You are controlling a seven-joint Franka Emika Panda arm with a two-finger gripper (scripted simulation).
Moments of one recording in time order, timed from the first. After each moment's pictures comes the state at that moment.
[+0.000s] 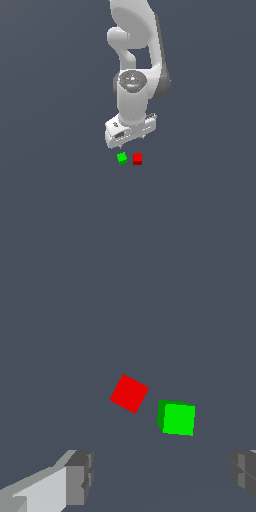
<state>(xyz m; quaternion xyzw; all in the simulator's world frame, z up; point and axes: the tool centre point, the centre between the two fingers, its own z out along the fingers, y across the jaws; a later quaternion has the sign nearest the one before) 0.009 0.014 0.146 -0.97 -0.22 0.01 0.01</state>
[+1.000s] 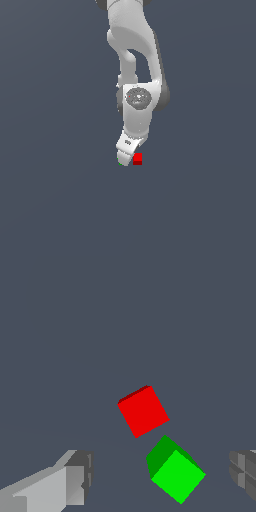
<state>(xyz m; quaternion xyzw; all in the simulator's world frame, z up) 0.025 0.029 0.104 -0.87 -0.50 0.00 0.00</state>
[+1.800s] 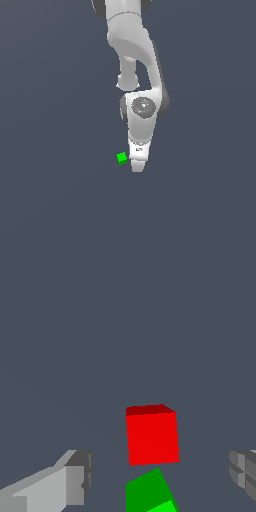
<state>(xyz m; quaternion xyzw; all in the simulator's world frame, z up) 0.029 0.044 0.075 -0.74 -0.67 0.00 0.00</state>
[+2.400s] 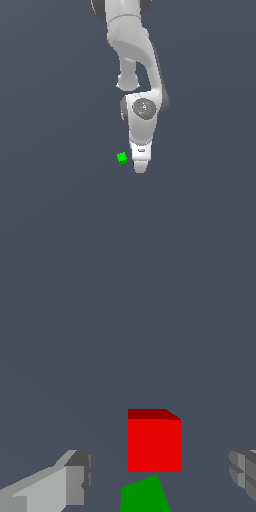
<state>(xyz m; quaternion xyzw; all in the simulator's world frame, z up) 0.029 0.047 0.069 -0.71 -0.70 0.00 0.00</state>
